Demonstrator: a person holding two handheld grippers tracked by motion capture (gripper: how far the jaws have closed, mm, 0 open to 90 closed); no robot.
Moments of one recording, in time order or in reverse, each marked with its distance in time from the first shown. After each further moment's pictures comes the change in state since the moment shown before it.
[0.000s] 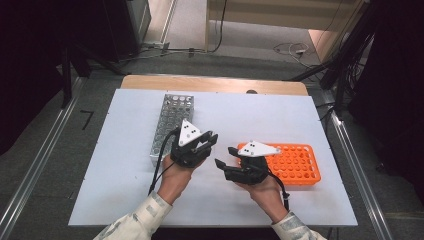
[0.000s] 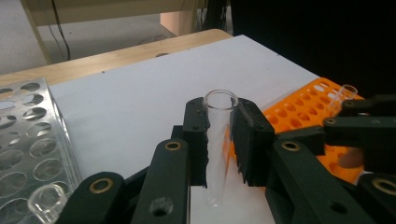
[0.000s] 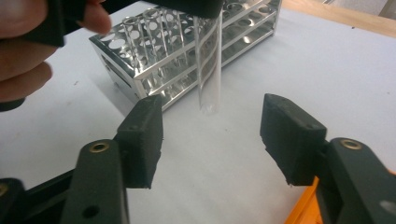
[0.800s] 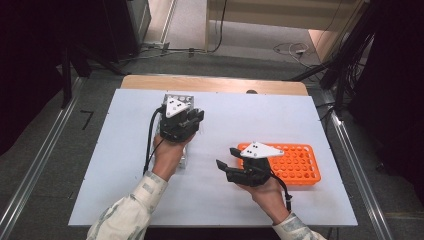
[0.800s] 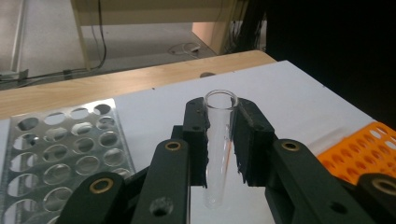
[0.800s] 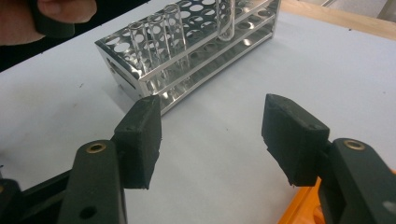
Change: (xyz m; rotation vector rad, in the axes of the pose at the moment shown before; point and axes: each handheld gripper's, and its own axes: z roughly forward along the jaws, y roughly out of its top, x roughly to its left) left arm 0.046 0.031 0.009 -0.032 0.121 -0.085; right arm 0.001 -0.001 -0.006 -0.005 -0.001 0.002
